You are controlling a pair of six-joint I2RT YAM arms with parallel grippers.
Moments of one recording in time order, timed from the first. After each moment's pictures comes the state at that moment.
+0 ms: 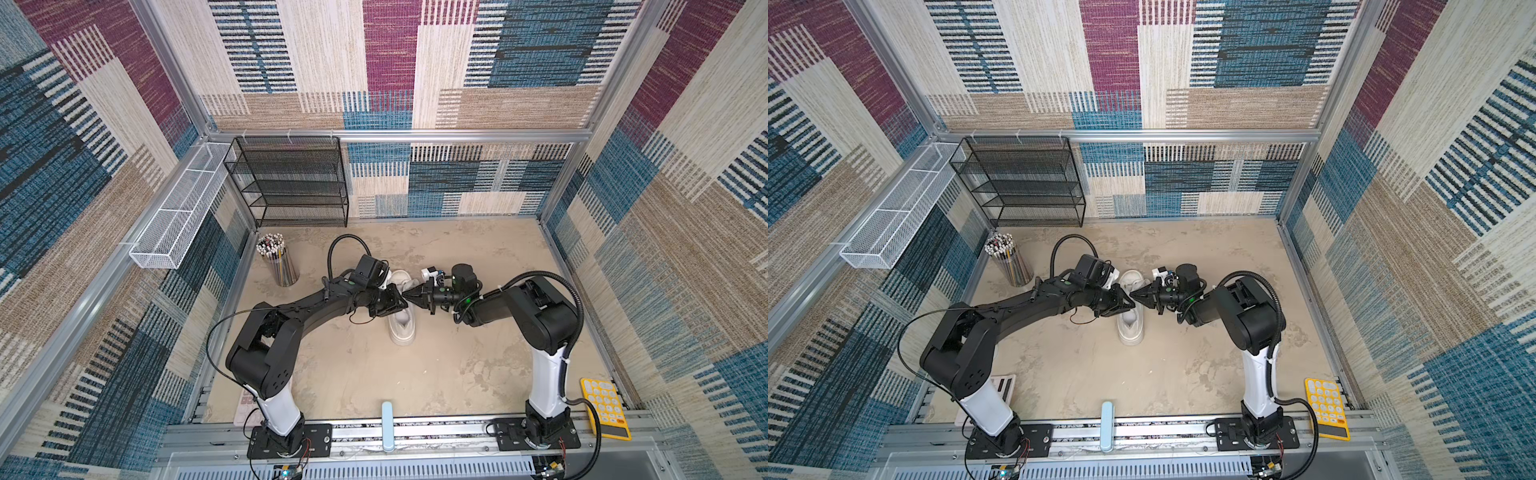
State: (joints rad) left arm -0.54 1.74 1.11 -0.31 0.50 -0.78; right arm 0.43 2.02 0.85 0.86 -0.95 1.49
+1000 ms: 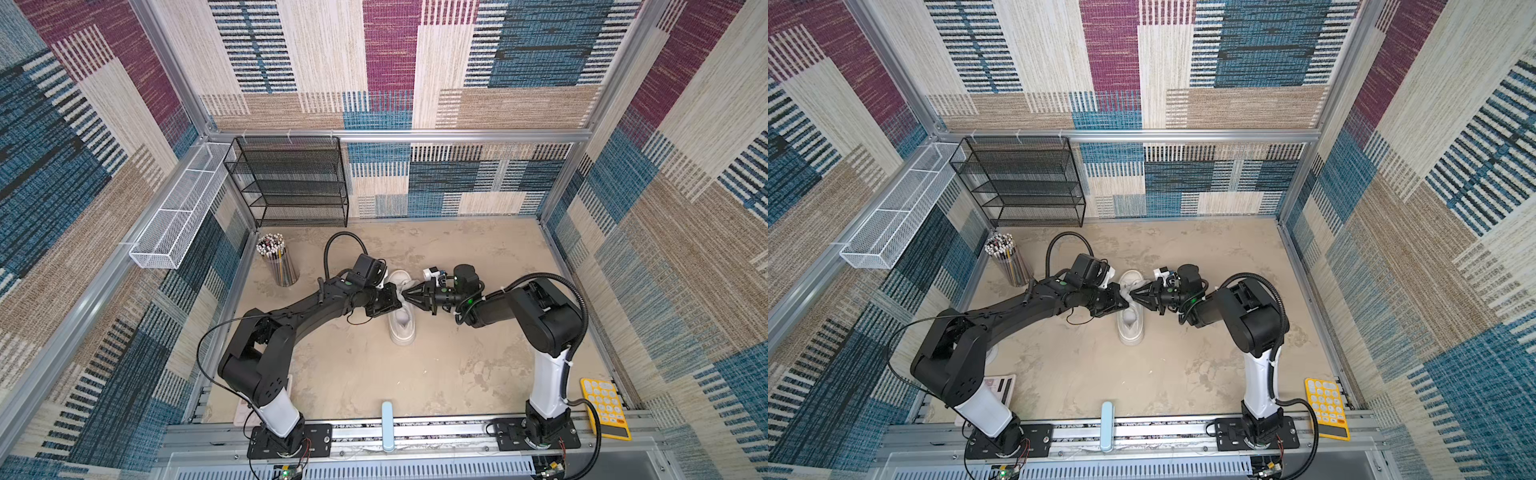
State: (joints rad) left arm -0.55 1.67 1.10 -0.36 0.44 -0.78; right arm 0.41 1.98 0.82 0.85 -0.94 1.48
